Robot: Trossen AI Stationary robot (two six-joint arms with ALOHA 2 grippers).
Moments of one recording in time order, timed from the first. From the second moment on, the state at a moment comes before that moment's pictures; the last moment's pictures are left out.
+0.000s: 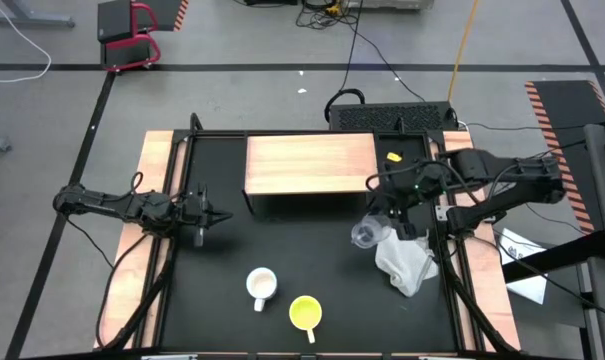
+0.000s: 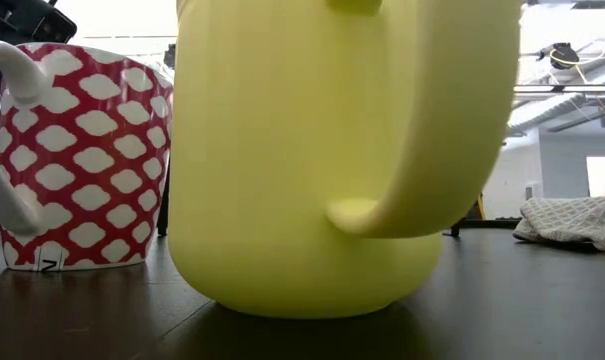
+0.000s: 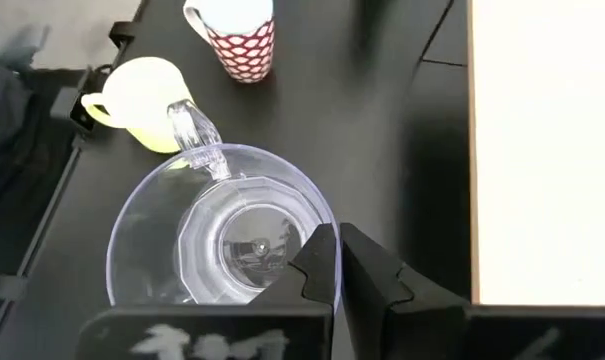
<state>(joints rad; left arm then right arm) -0.19 0.12 0.12 -0.15 -0.22 0.03 0.09 1.21 1.44 -1.10 -0.08 -0.06</state>
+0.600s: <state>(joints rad) -0.19 0.12 0.12 -0.17 -0.22 0.02 0.09 1.19 1.53 -1.24 -0.02 -0.01</state>
